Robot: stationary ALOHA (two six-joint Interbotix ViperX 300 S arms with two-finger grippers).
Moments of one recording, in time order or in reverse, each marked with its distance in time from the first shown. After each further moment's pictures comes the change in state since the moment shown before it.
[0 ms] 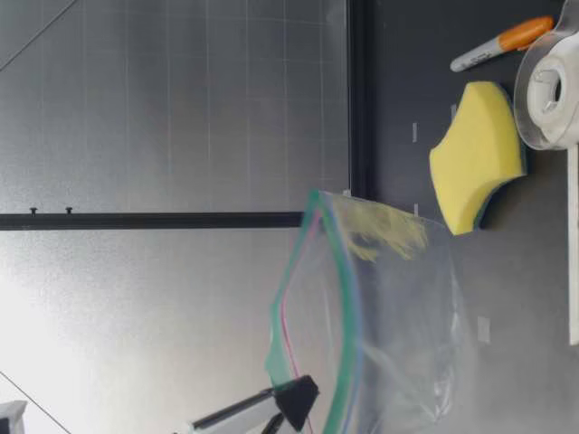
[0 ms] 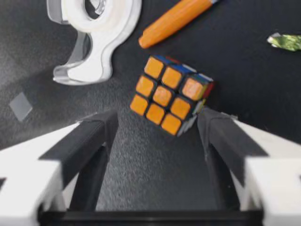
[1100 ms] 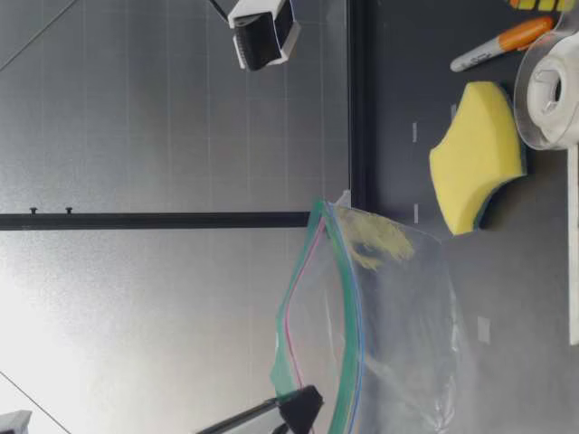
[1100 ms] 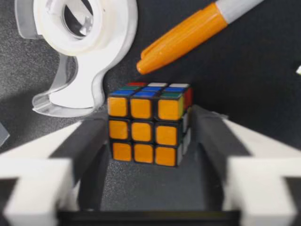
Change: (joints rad) left arm 0.000 -0.017 0.020 0.000 -0.006 0.000; right arm 0.002 0.192 -0.147 -0.002 0.098 -0.012
